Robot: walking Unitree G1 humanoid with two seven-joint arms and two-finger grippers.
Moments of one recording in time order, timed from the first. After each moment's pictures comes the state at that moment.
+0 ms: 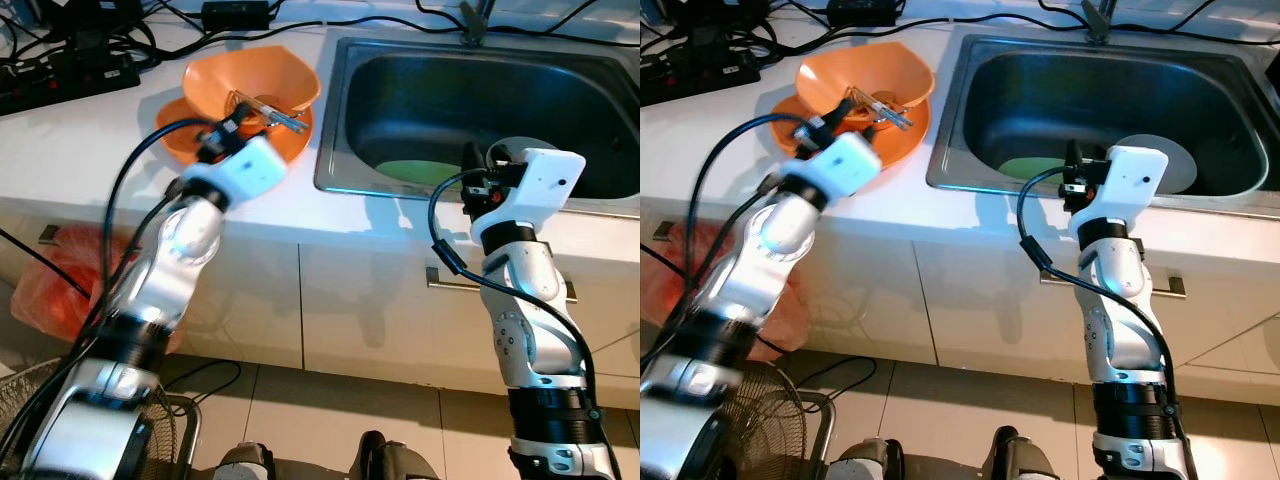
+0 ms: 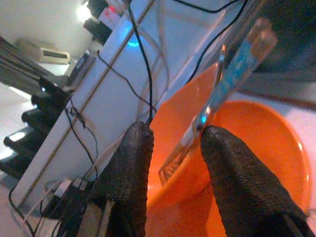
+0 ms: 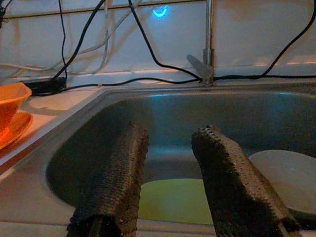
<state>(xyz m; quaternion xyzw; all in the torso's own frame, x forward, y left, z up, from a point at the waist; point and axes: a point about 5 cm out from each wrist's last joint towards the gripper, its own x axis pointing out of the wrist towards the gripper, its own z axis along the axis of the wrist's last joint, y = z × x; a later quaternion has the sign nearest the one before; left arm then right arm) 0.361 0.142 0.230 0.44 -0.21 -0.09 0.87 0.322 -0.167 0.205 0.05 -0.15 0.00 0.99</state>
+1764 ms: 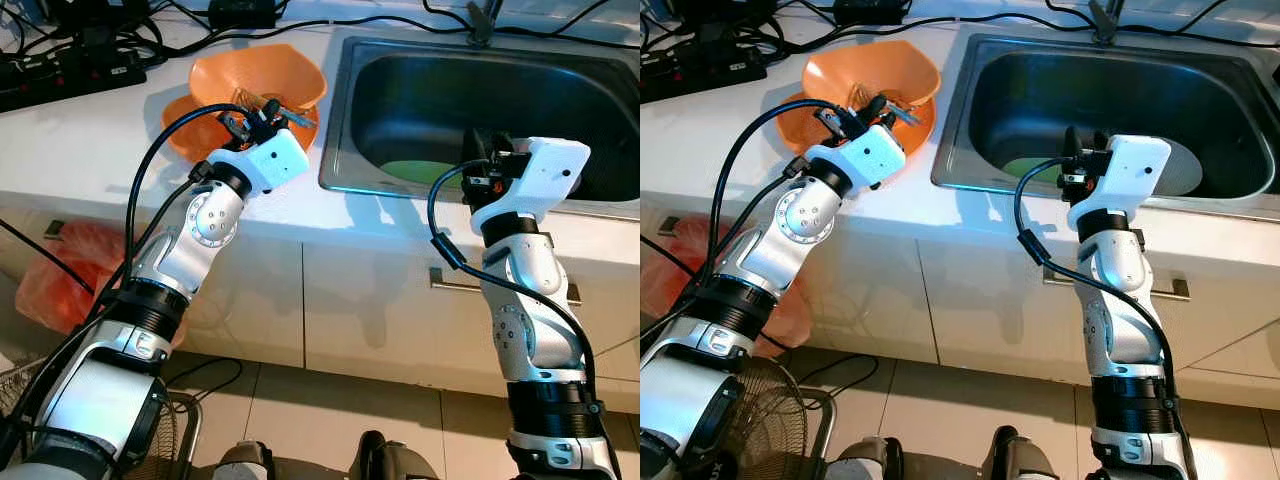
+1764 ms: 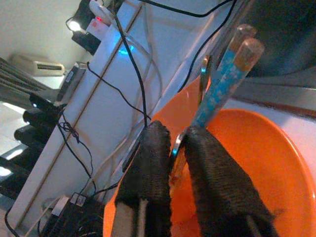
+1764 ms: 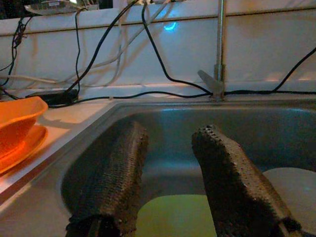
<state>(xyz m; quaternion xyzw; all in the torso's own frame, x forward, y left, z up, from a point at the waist) 0.381 0.128 0.233 0.47 -0.22 -0.11 0.85 0.323 -0.165 0.216 0.05 -0.17 0.01 0.98</state>
